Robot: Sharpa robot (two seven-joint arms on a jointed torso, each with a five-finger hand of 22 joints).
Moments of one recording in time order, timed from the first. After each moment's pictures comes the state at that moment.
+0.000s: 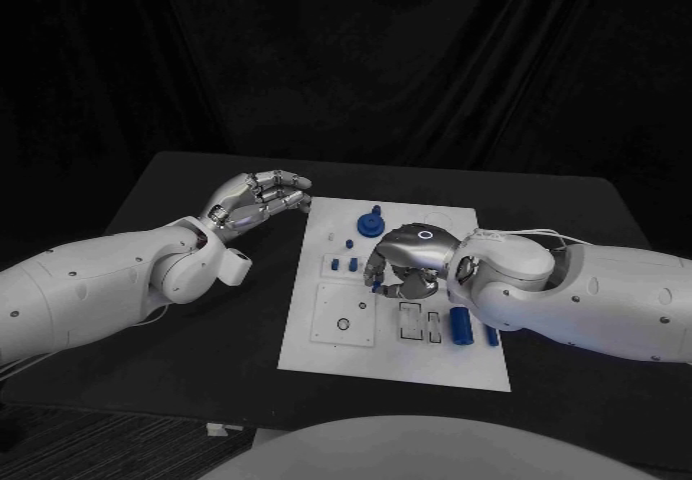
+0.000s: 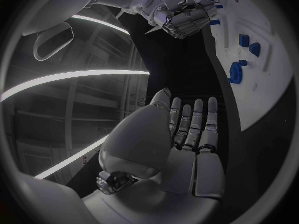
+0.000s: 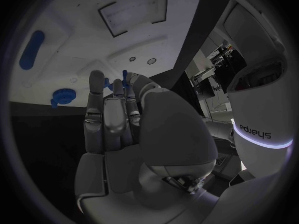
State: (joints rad) left arm 1.19 -0.82 -0.22 1.30 -0.26 0.02 0.68; left_hand 1.59 0.14 -0.11 0.21 0.38 0.52 0.13 0.50 0.26 0.17 0.17 0.84 0.36 0.35 0.17 0.68 0.39 0.16 0.44 0.28 0.20 1.09; right arm 1.23 -0.77 -0.25 1.68 -1.65 -0.27 -0.03; right_hand 1.47 -0.11 0.32 0.04 0.37 1.09 0.12 0.14 0.35 1.16 0.05 0.25 0.26 1.44 -0.03 1.20 1.15 0.17 1.29 0.08 0.19 1.31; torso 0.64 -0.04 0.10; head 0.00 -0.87
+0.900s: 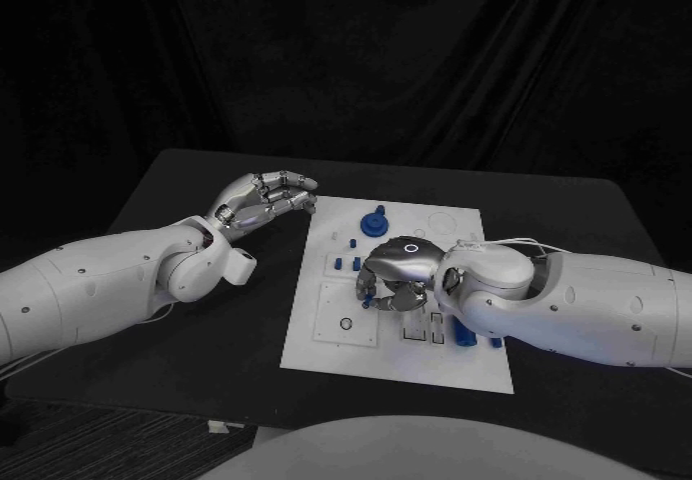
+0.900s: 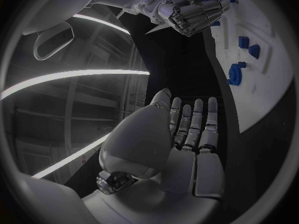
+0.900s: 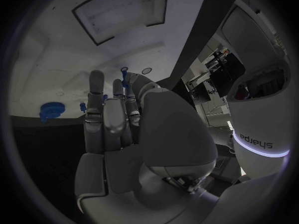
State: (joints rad) left arm 1.19 -0.81 -0.22 1.30 -0.26 0.03 0.68; left_hand 1.59 0.14 -0.11 0.21 0.38 0.52 0.13 0.50 0.26 0.17 0.17 0.84 0.36 0.35 0.17 0.68 0.39 0.16 0.44 0.28 0.20 1.09; right arm 1.20 -0.71 -0.25 1.64 -1.68 -0.24 -0.01; right_hand 1.48 -0.12 0.33 0.04 0.38 1.09 0.12 0.13 0.34 1.16 0.05 0.24 0.25 1.44 -0.03 1.20 1.15 0.17 1.29 0.08 0.19 1.31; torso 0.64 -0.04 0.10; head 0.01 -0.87
